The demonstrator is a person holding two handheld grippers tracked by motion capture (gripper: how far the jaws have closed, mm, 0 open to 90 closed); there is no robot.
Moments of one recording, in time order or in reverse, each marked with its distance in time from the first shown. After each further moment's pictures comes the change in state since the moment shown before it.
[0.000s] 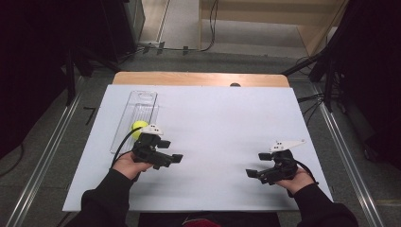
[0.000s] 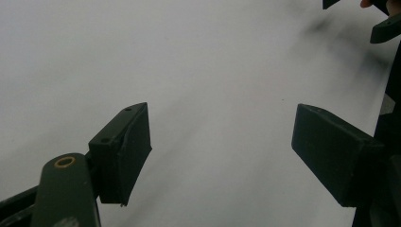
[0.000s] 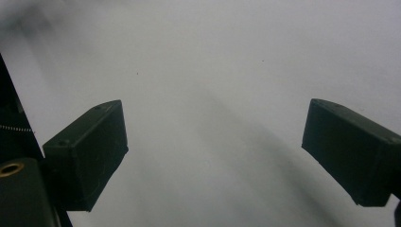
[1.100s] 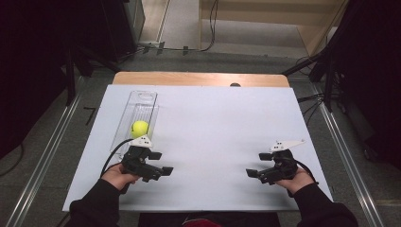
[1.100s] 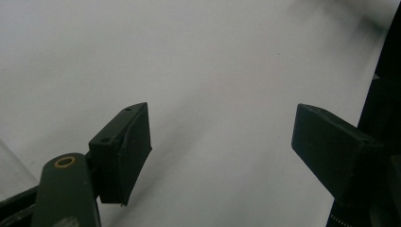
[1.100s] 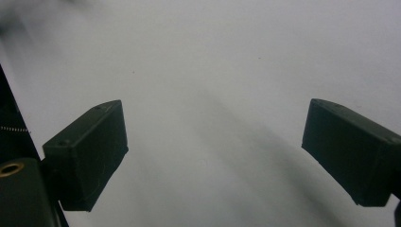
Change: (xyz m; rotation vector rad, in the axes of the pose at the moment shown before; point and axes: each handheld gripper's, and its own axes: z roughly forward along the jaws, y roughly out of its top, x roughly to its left) left arm -0.001 -0.036 -0.016 0.038 -0.012 -0.006; right arm -0.002 -0.001 0.001 0.006 -0.007 0.004
